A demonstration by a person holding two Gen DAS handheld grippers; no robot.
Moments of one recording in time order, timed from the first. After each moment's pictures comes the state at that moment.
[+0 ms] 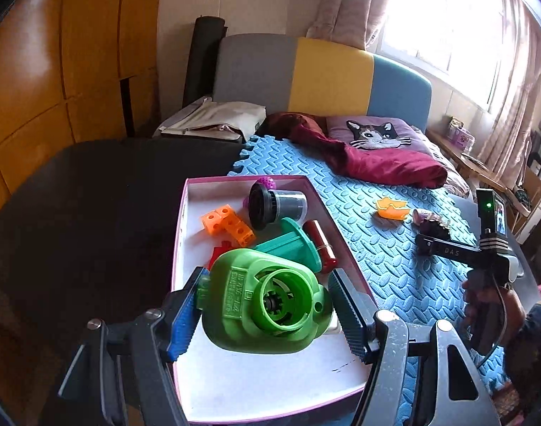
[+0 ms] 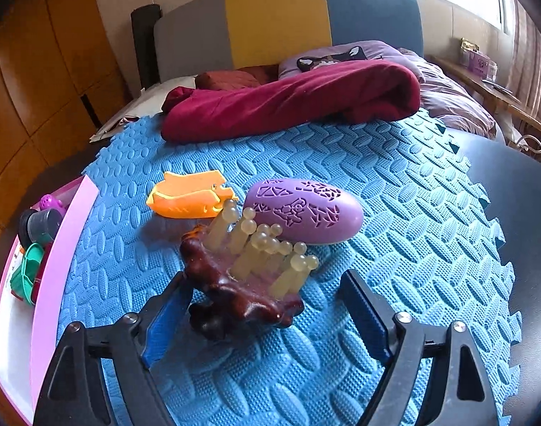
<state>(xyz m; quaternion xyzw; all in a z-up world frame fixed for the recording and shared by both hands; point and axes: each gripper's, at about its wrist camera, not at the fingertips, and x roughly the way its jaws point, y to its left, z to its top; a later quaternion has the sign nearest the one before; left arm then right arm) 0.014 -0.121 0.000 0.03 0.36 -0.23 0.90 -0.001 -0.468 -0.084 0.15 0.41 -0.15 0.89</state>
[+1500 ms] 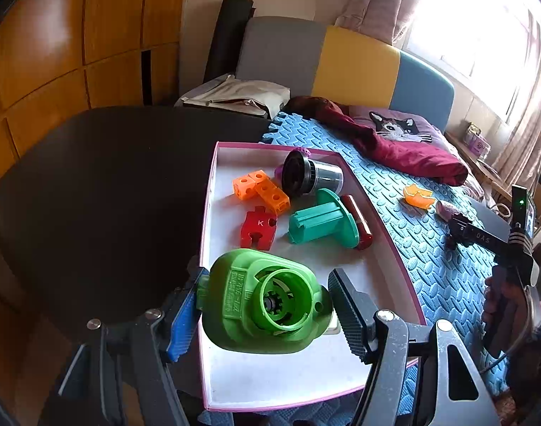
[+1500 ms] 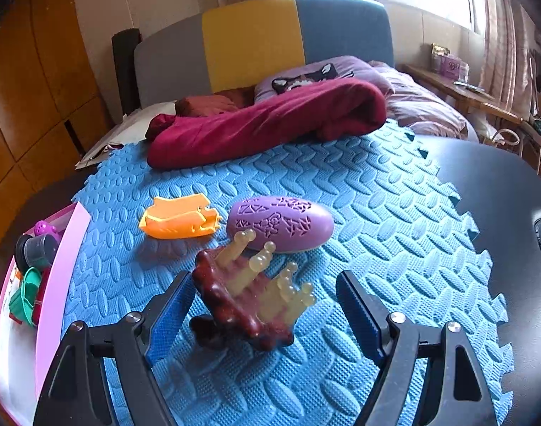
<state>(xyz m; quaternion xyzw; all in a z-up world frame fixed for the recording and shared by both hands) 0.021 -0.093 -0.031 0.00 0.40 -0.20 0.90 -0.016 -0.463 -0.071 0.16 0.37 -0.21 0.89</state>
